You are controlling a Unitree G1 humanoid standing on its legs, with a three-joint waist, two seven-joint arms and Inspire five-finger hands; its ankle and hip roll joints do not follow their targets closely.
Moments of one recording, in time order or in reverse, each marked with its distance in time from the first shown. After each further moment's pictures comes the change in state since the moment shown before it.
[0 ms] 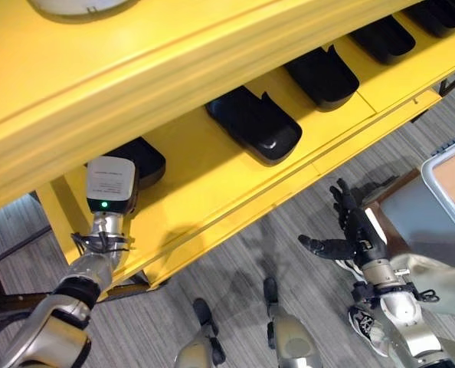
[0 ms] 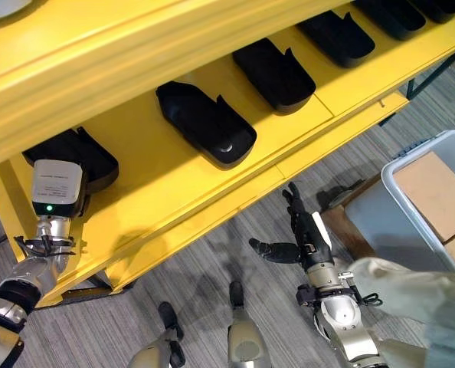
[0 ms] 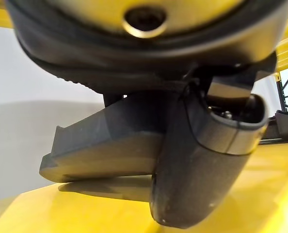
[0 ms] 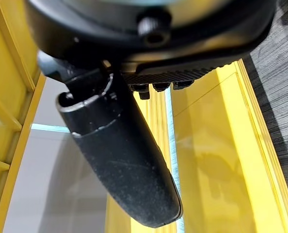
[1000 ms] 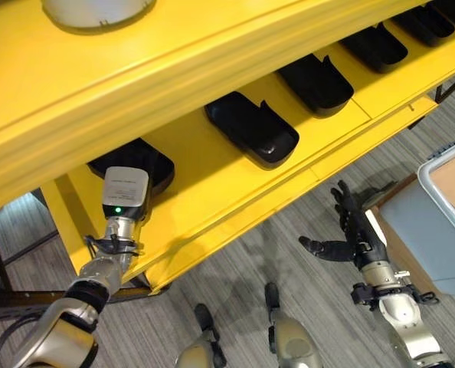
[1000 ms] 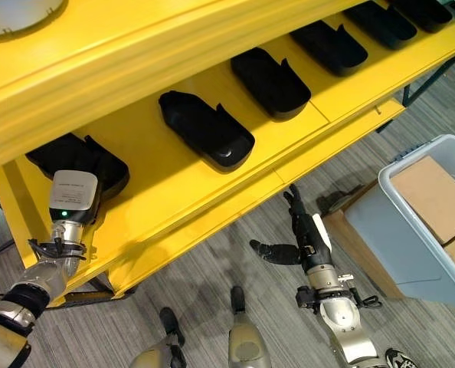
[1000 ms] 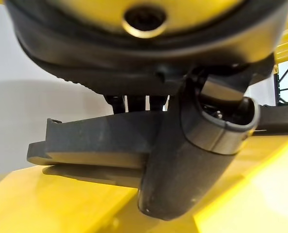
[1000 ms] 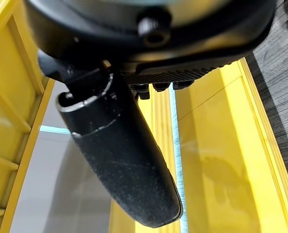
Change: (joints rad) left arm 0.012 -0.048 -0.019 -0.008 -0.003 -0.019 -0.131; right arm 0.007 0.005 0.002 0.000 -0.037 0.000 -0.021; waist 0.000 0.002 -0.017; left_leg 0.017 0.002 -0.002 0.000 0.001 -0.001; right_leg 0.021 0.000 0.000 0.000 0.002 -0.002
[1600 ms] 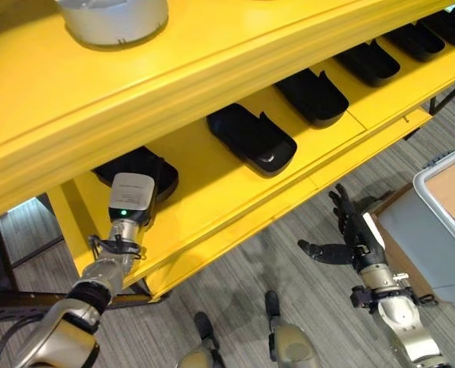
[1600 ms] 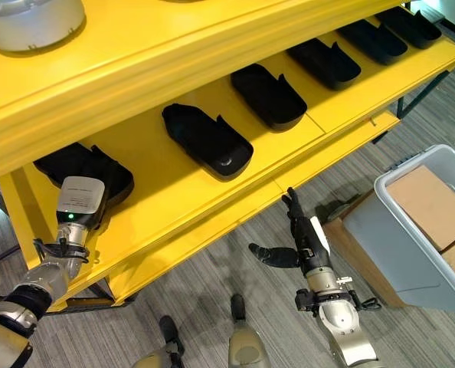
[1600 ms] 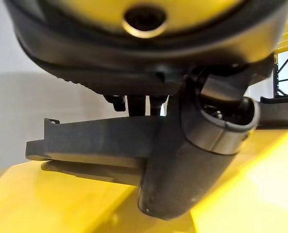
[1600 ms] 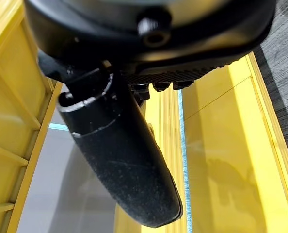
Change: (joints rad) left arm 0.003 -0.008 -0.018 0.003 0.010 -0.003 -0.085; right arm 0.024 0.000 0.008 0.000 0.000 0.001 0.001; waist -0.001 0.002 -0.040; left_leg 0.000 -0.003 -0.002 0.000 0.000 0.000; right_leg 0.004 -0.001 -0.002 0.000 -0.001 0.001
